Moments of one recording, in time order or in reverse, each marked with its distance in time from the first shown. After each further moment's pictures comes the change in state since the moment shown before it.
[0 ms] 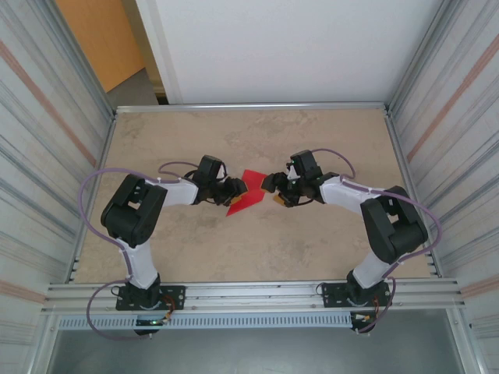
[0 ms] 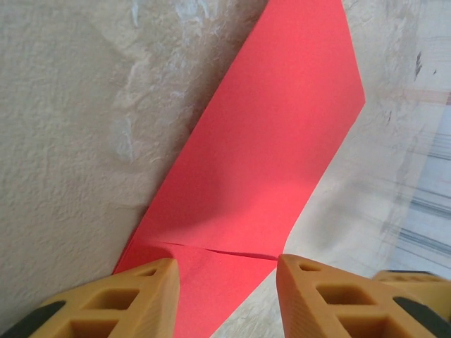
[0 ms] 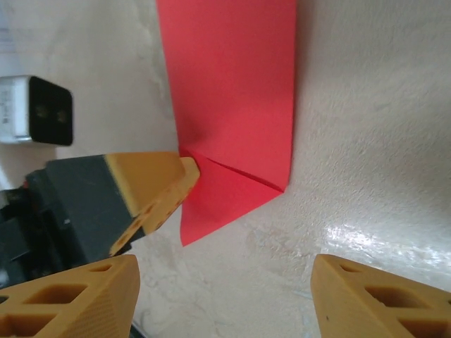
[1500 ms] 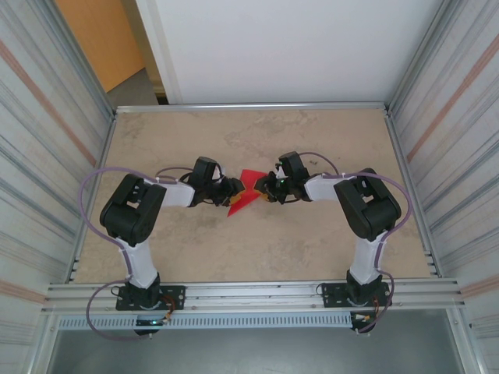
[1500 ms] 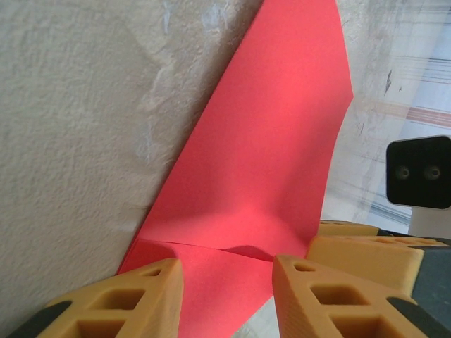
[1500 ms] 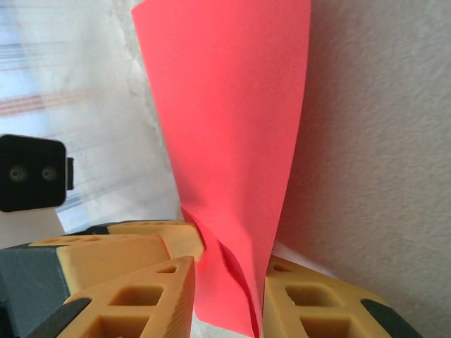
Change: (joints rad) left arm 0.035 0.003 -0.051 0.111 0.070 -0.093; right arm 0.025 0.233 0.061 0.265 -0.042 0.109
